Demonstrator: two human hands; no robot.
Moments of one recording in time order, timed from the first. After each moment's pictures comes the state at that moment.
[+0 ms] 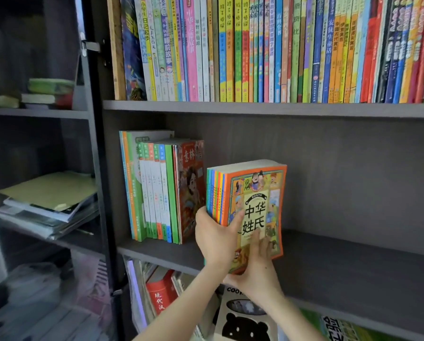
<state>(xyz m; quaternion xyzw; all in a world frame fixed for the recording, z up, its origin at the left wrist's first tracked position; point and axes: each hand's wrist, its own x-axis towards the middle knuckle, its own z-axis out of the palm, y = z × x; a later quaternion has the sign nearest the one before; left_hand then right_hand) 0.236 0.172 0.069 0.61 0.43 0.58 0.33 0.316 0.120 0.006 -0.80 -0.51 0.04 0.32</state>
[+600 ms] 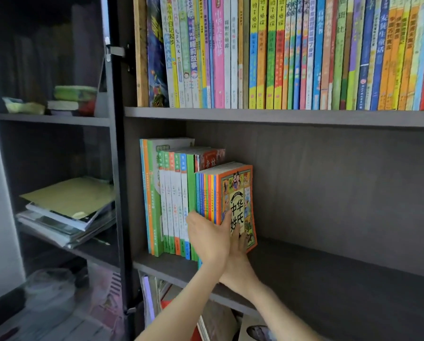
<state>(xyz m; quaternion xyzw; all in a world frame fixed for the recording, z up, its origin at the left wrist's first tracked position) 0.220 0.240 0.079 0.56 0.52 0.59 0.24 0.291 0.231 0.001 -0.69 -0.60 0.14 0.38</state>
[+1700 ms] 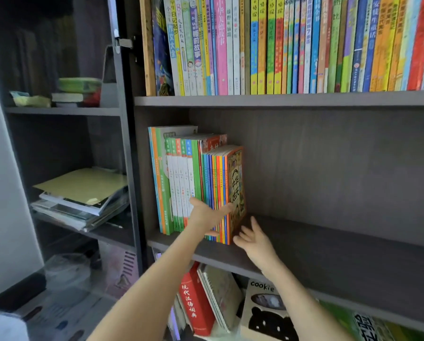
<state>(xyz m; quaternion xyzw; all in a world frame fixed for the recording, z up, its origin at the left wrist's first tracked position) 0.165 0.248 0.103 0.66 0.50 0.33 0.45 0.297 0.191 0.016 -0.63 -0.46 0.33 0.54</state>
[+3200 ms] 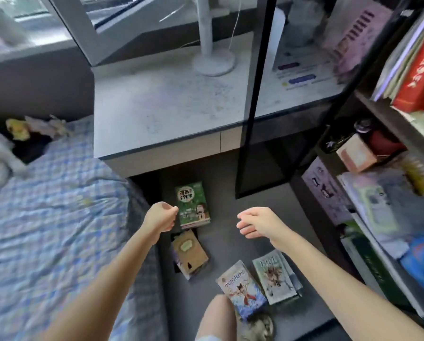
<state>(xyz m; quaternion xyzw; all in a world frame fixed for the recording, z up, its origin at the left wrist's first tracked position) -0.248 -0.308 -0.283 0.19 0.83 0.29 0.43 -0.010 -0.206 -0.270 -0.53 -0.52 0.67 0.03</state>
